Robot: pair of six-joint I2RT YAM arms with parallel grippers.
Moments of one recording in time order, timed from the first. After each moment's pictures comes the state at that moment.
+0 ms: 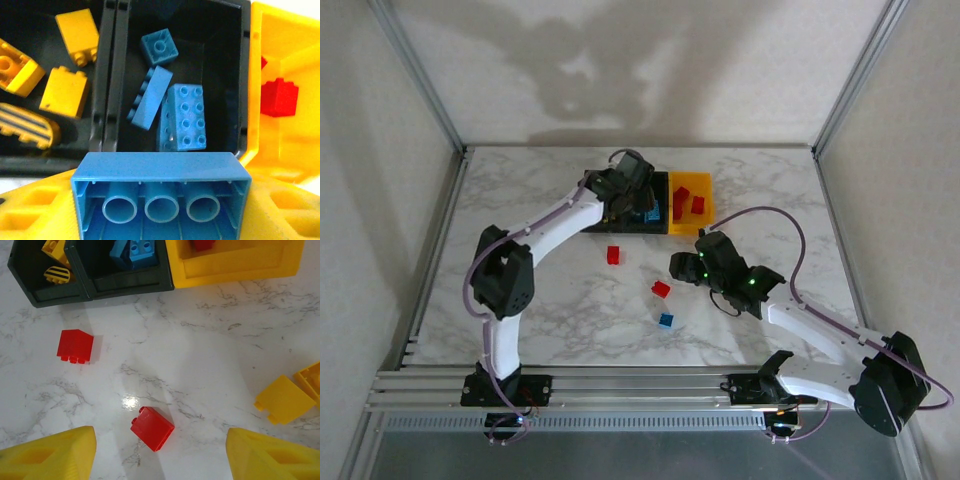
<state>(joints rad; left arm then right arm) -0.60 2.08 1.84 -0.69 -0.19 -0.69 0.75 1.10 0.73 -0.41 0.15 0.70</state>
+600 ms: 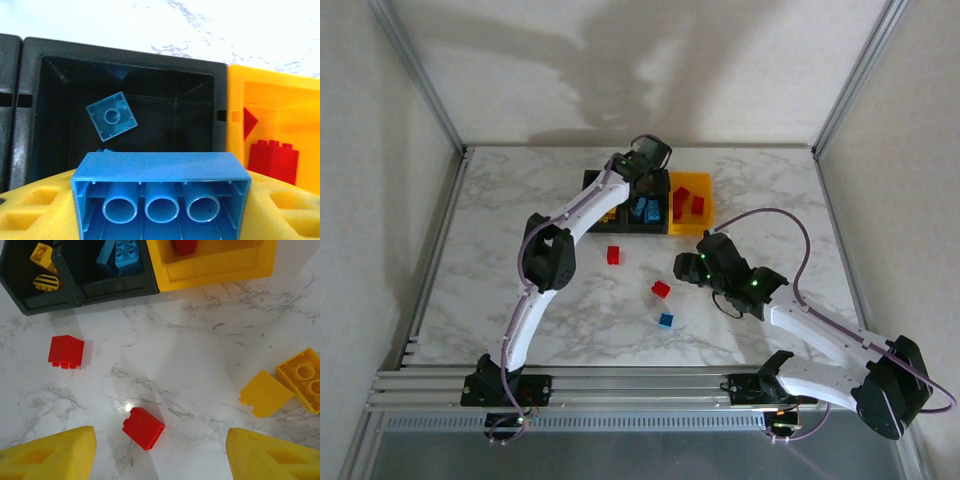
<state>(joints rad) -0.58 2.43 2.30 -0.80 -0.16 -0.65 0.75 1.07 0.73 -0.45 0.18 0.73</state>
